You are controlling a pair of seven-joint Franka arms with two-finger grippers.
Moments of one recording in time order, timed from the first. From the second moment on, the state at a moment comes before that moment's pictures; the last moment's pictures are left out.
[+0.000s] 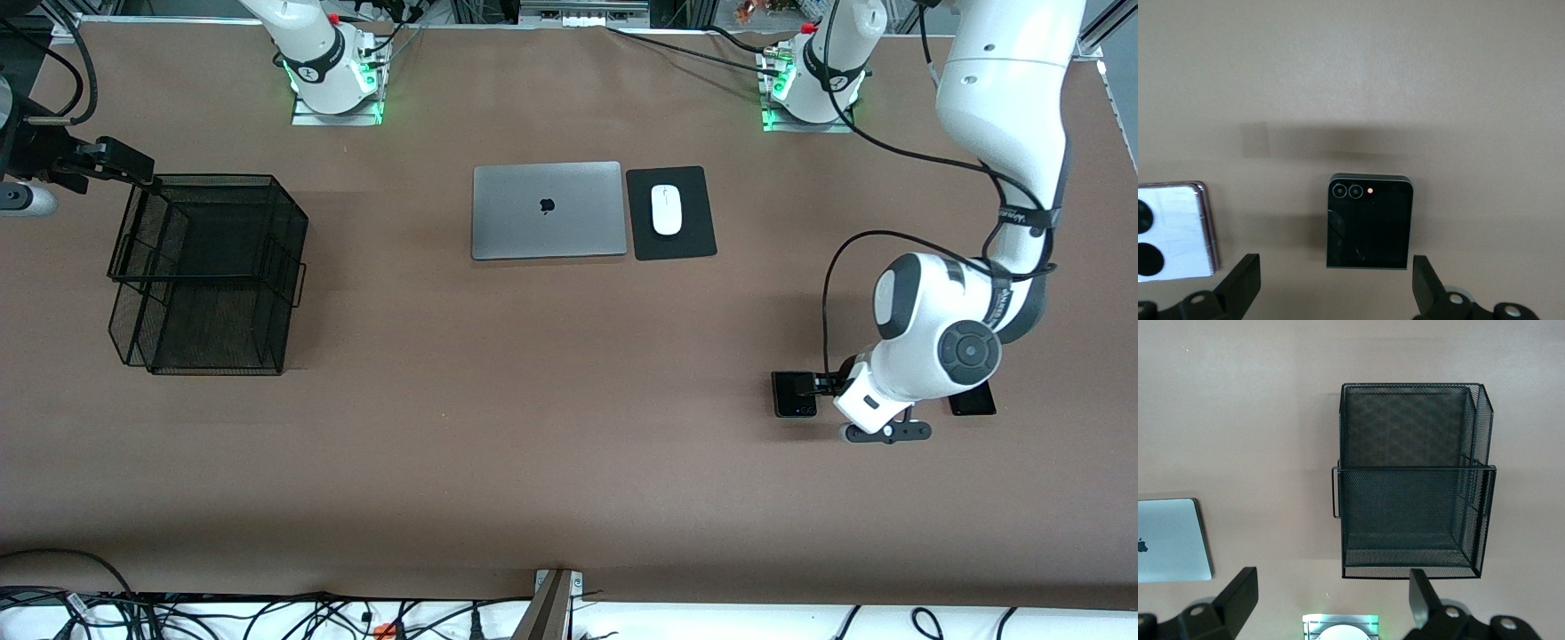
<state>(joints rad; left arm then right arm) -0.06 0.66 -0.06 -1.57 -0.01 2.14 -0.17 -0.10 -0.07 0.05 -1.73 0.01 1.53 -0.04</state>
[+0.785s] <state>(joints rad) -0.09 0.75 -0.06 -1.58 -0.01 2.25 -0.19 -0.10 -0.07 0.05 -1.73 0.01 1.53 -0.04</state>
